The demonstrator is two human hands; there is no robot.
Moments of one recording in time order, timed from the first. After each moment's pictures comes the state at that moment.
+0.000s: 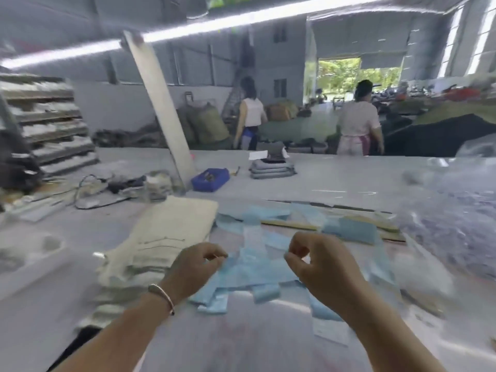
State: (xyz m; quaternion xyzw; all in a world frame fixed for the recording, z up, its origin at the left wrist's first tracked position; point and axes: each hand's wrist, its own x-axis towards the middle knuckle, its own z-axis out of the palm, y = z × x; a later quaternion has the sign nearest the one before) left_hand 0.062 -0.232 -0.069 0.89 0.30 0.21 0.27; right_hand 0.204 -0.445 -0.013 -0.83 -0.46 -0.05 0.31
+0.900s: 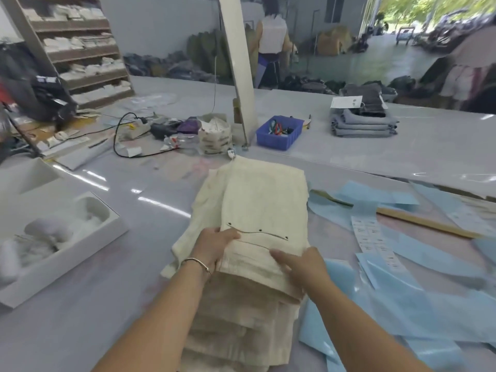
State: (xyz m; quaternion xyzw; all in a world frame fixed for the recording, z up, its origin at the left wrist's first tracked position) left_hand 0.016 0.139 -0.184 0.54 0.51 0.24 0.63; right_hand 0.164 0.008 -0.209 -0.83 -0.18 0.33 0.42
